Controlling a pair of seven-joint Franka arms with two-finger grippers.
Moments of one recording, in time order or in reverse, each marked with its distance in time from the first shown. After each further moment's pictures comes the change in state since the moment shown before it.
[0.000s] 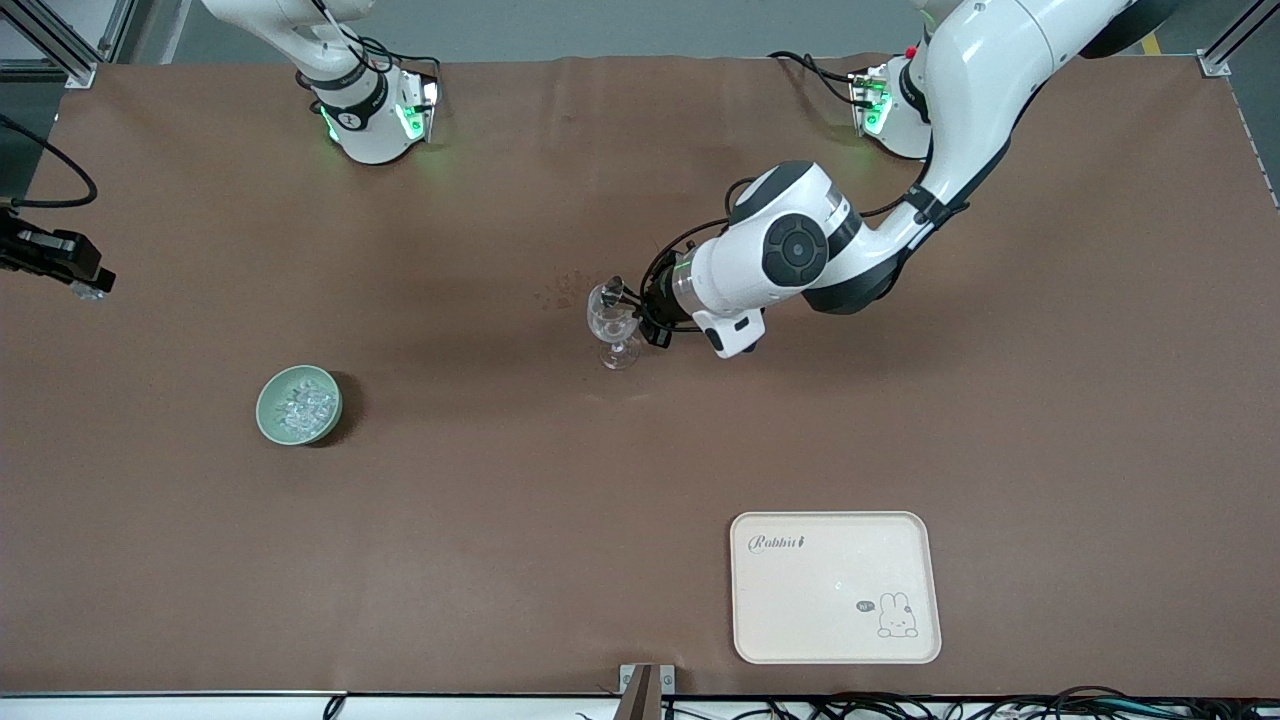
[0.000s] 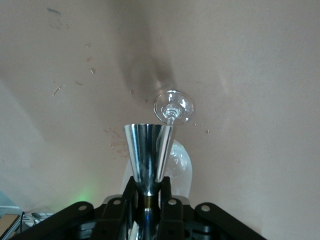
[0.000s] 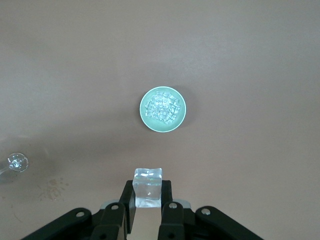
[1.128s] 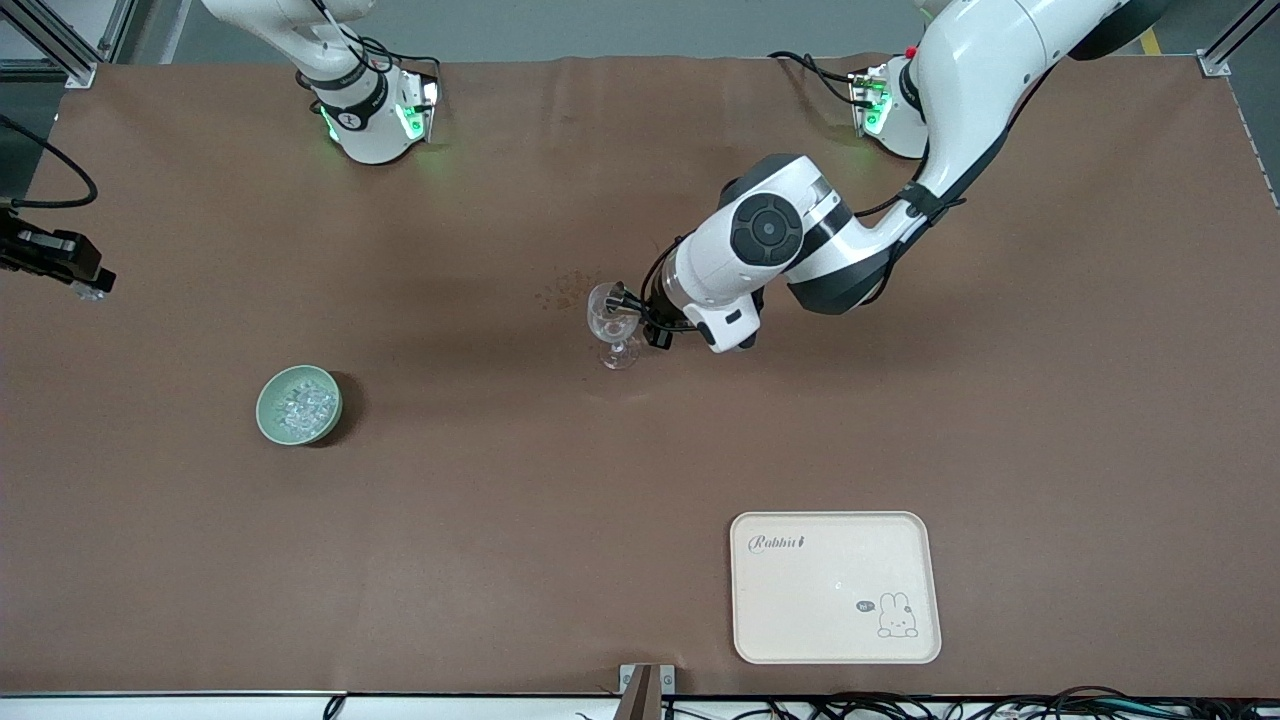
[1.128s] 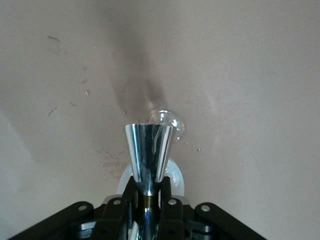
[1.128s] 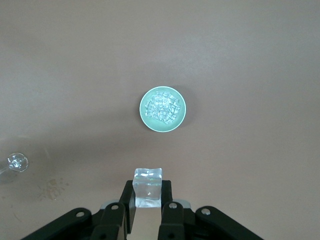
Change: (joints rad) left arm -0.030 0.004 0.003 0.046 0.161 -0.065 -0.104; right arm 0.000 0.000 0.000 0.000 0.000 0.000 0.000
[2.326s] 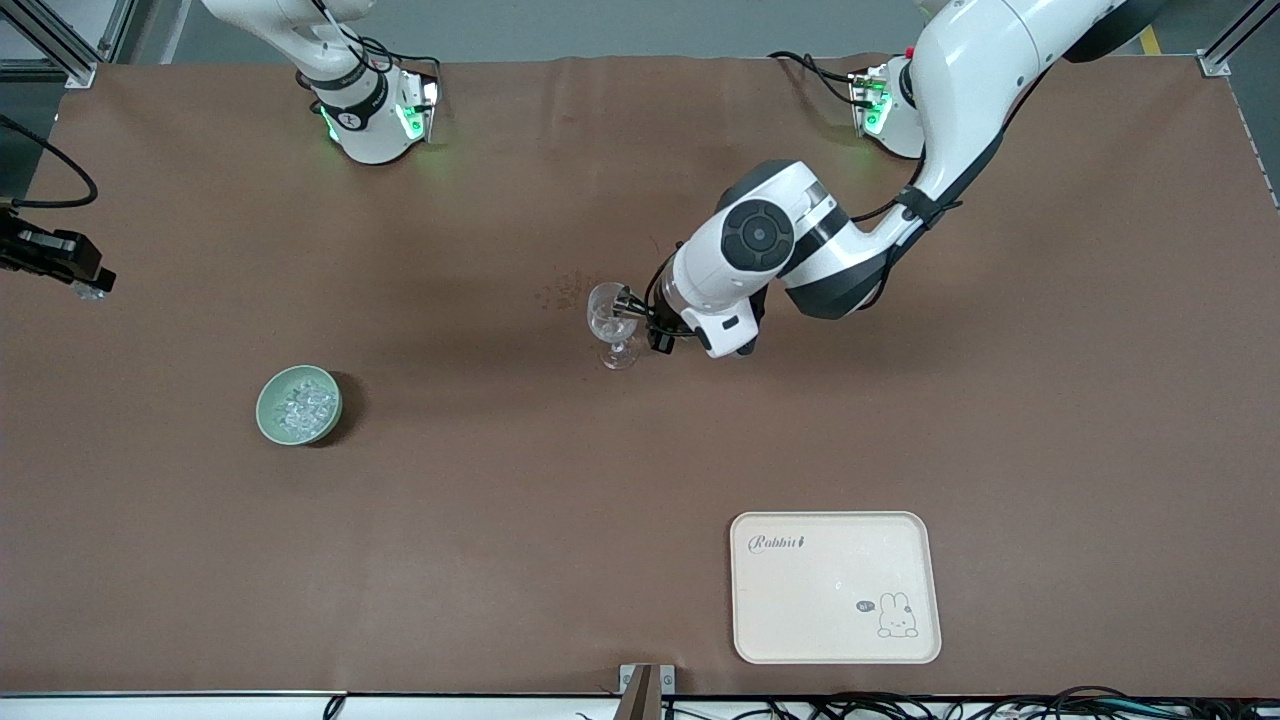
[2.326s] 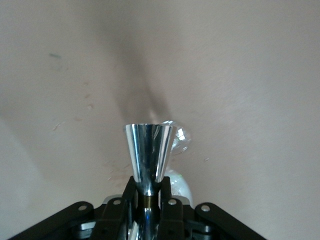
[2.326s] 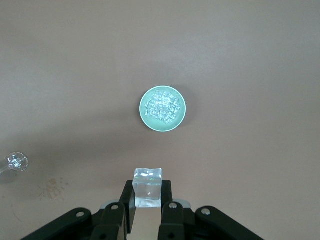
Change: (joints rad) left arm -0.027 0.014 0.037 0.014 -0.056 -0.042 0.103; right arm 0.000 0.000 0.000 0.000 0.000 -0.002 0.000
